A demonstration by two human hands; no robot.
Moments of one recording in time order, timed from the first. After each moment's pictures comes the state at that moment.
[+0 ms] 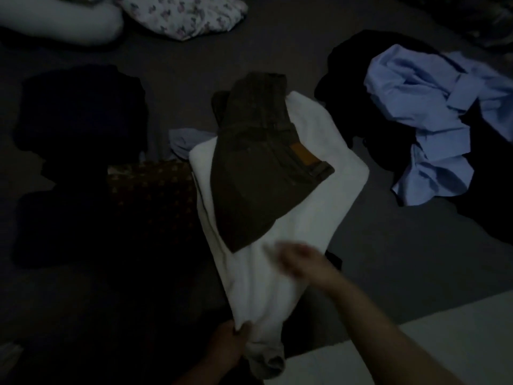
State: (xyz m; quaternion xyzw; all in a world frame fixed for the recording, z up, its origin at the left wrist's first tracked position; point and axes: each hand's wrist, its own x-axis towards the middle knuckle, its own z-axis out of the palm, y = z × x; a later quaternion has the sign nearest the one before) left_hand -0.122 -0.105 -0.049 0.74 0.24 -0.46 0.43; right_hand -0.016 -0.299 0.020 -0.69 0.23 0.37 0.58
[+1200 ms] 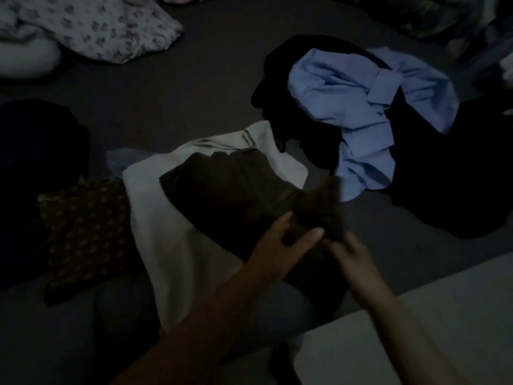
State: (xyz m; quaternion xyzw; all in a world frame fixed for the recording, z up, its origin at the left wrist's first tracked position) left_hand 0.001 -0.349 0.087 0.71 0.06 -0.38 0.59; right_hand -0.055 -0.495 0.094 -0.72 0.32 0.14 0.60
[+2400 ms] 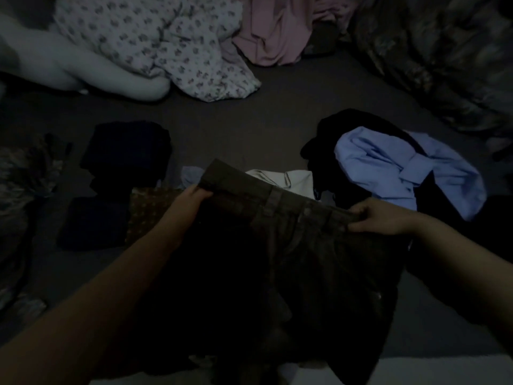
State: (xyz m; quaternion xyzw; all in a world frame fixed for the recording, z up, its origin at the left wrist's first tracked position) left_hand 0.101 -0.157 0.186 0.74 0.27 -0.17 0.59; right_hand 0.121 -0.530 0.199 -0.88 -0.08 0.40 0.26
